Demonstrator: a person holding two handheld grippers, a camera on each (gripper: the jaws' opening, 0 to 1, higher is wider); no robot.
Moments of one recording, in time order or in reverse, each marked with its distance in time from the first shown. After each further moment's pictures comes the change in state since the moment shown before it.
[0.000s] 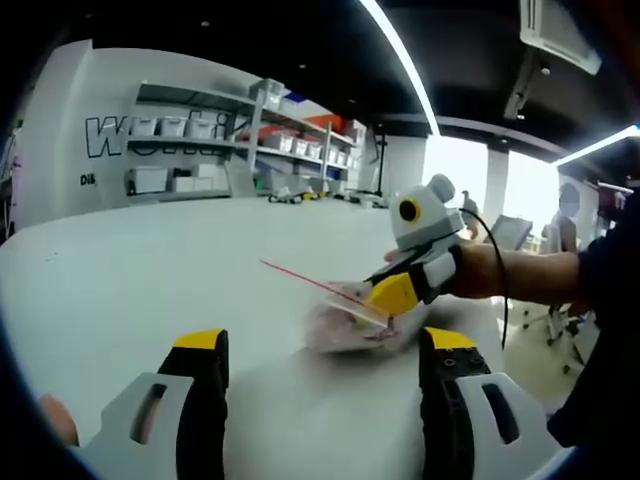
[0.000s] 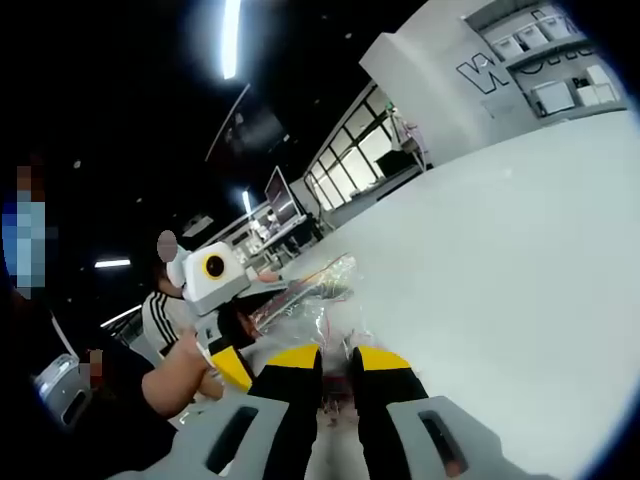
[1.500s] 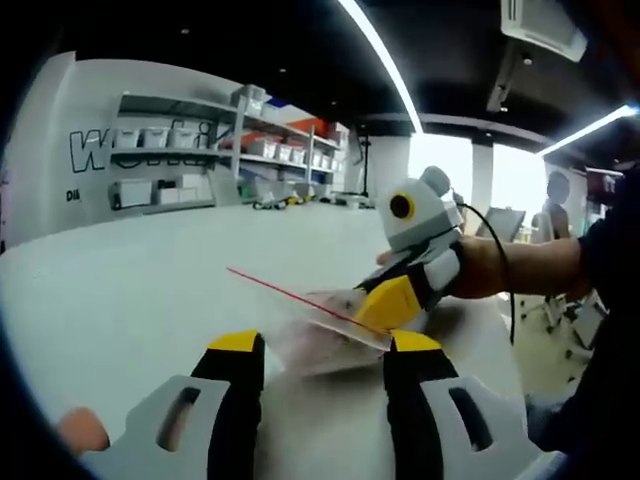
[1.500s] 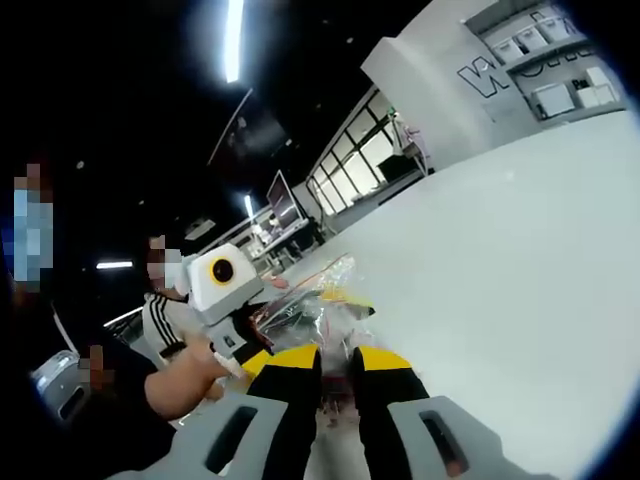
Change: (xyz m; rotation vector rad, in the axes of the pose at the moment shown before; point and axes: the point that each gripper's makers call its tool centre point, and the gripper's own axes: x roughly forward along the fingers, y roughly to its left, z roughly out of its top) left arm 0.025 -0.010 0.001 0.063 -0.022 -0.050; right arm -0.001 0.012 -0.006 -0.012 -0.022 0.008
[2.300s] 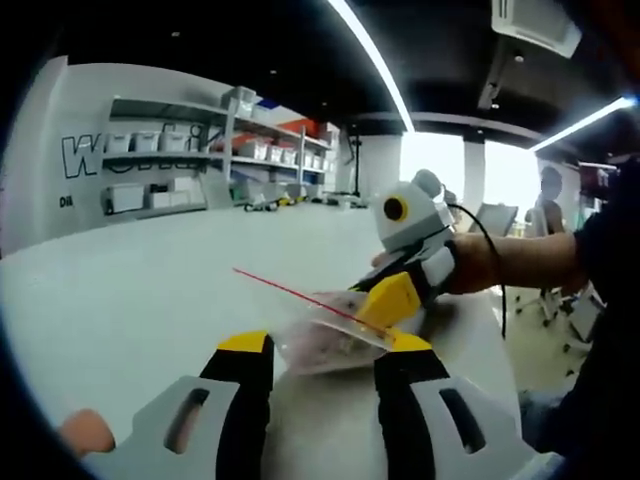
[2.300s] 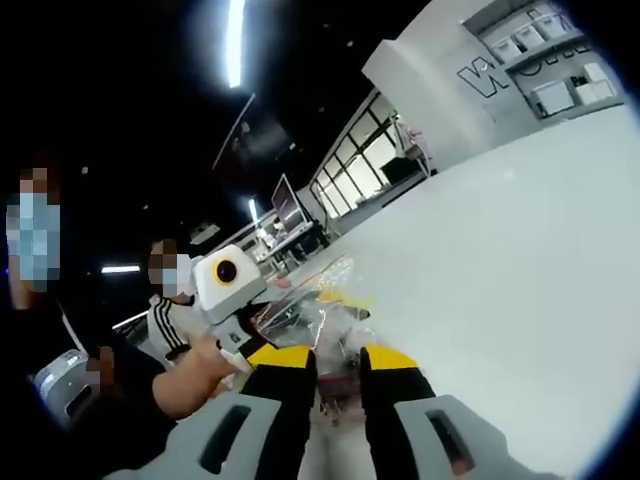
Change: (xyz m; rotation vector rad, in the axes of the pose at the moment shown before) left arm 0.001 -0.011 0.001 0.022 0.000 -0.032; right arm -0.014 -0.010 0.004 0.018 -0.008 0.025
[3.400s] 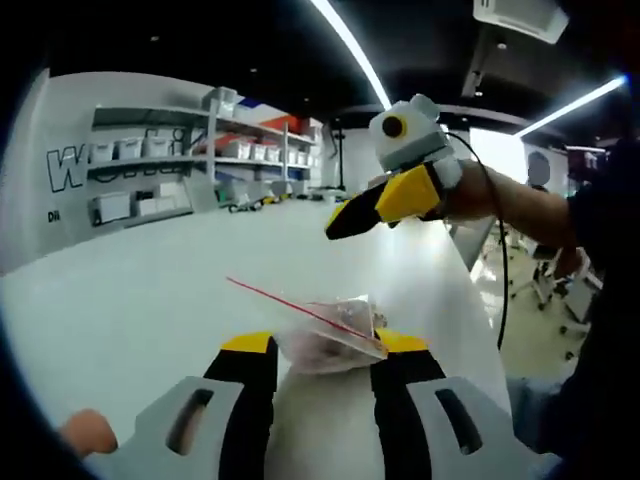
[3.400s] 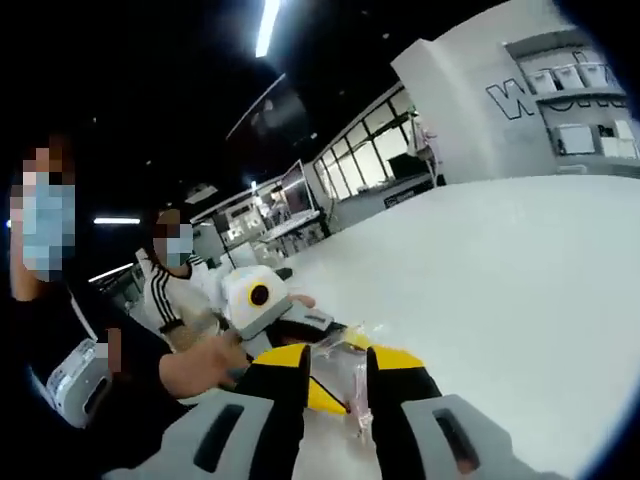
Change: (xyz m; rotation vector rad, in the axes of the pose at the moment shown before) left arm 0.005 -0.019 0.002 0.069 0.024 -0.041; right arm -0.024 0.052 0.048 -0.176 0.129 -0.071
